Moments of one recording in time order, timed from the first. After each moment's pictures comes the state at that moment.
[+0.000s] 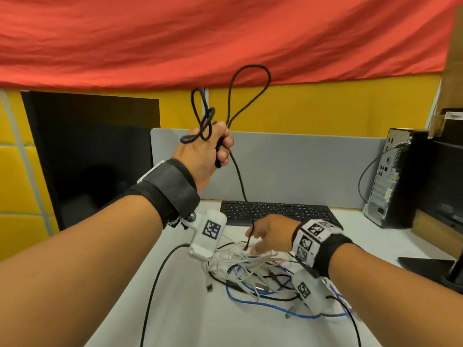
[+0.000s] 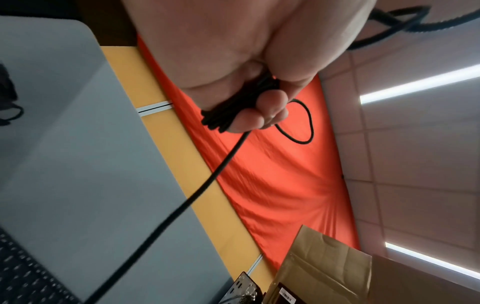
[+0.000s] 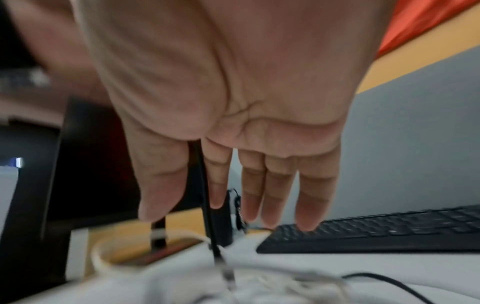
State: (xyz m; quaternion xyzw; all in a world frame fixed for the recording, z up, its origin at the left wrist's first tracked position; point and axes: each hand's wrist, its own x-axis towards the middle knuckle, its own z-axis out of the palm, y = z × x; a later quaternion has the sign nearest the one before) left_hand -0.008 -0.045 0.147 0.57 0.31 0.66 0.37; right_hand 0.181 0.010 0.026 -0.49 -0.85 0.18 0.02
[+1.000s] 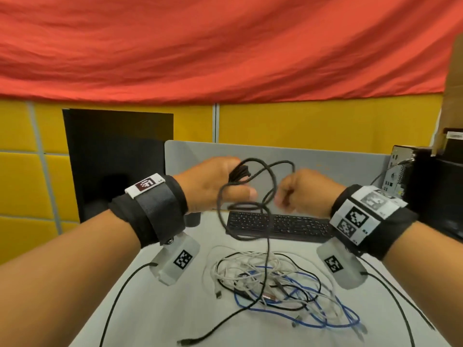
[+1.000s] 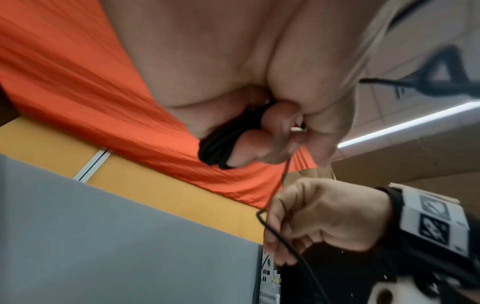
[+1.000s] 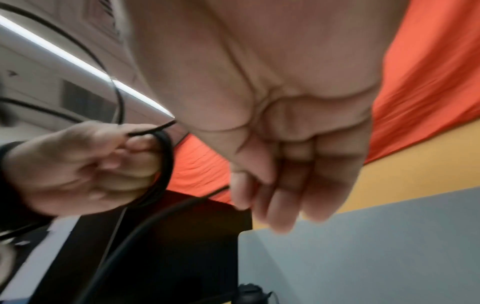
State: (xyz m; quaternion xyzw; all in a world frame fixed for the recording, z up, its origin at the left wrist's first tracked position) left_hand -0.024 -0.117 0.161 0.83 0.47 0.30 0.11; right_hand 0.196 -0.053 0.153 -0.49 -0.85 0.11 0.17
